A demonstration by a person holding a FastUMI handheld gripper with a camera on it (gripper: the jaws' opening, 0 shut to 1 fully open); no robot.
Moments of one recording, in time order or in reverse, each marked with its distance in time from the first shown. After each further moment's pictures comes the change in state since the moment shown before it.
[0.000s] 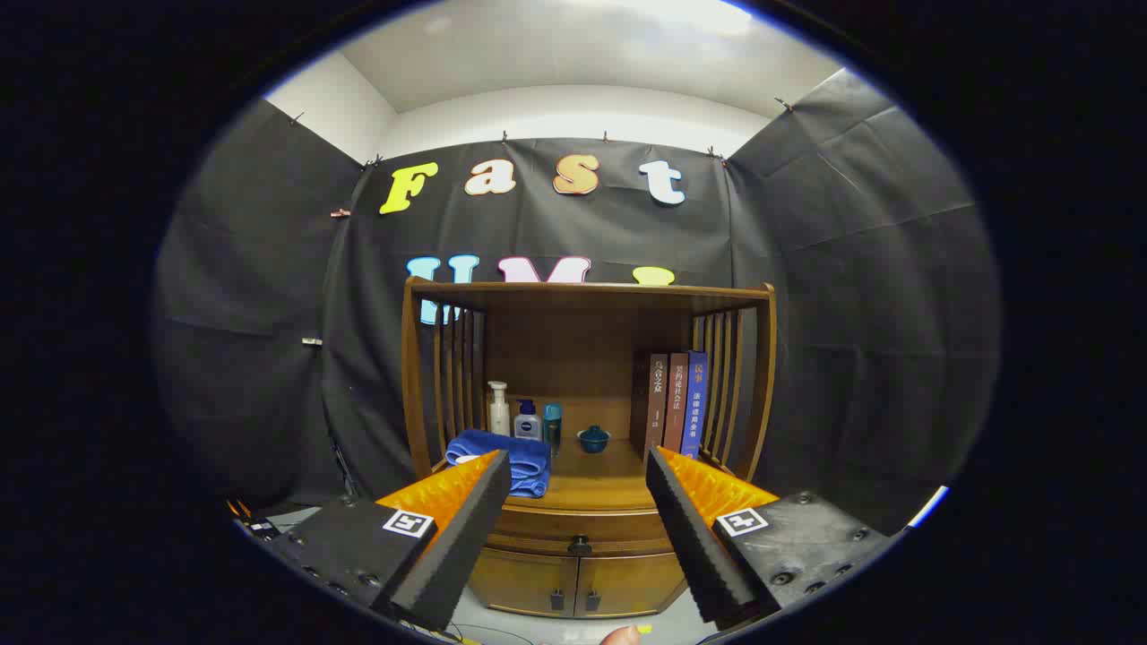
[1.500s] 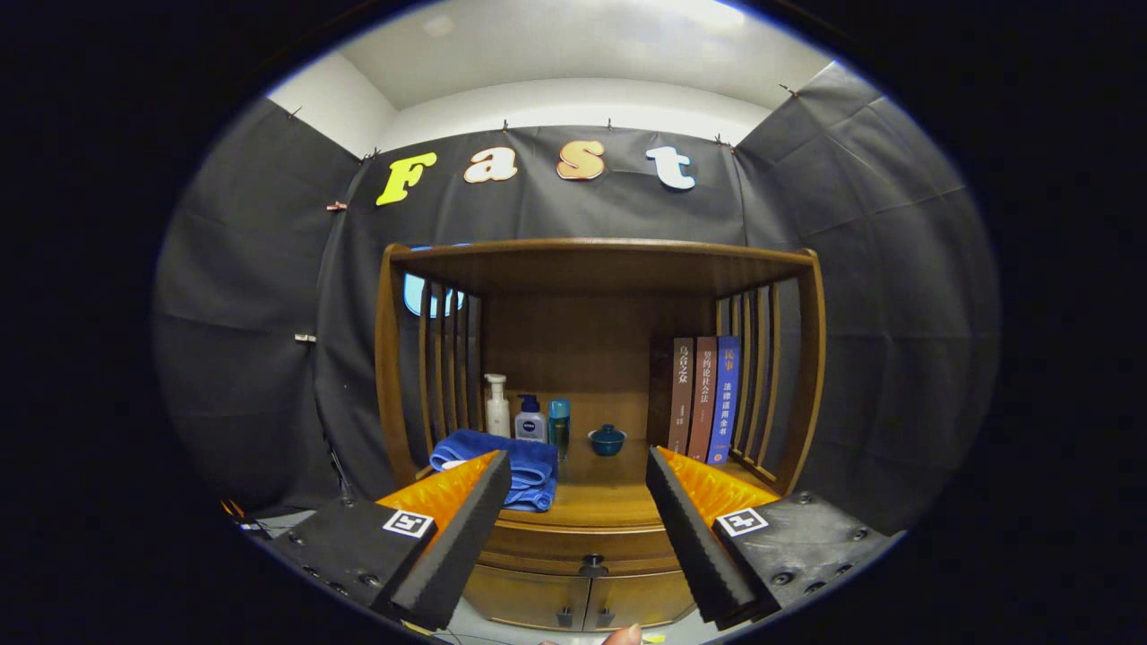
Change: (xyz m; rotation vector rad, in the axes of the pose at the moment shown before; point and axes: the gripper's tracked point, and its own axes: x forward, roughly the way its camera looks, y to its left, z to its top) arm 0.097 0.015 -0.060 0.004 0.002 0.013
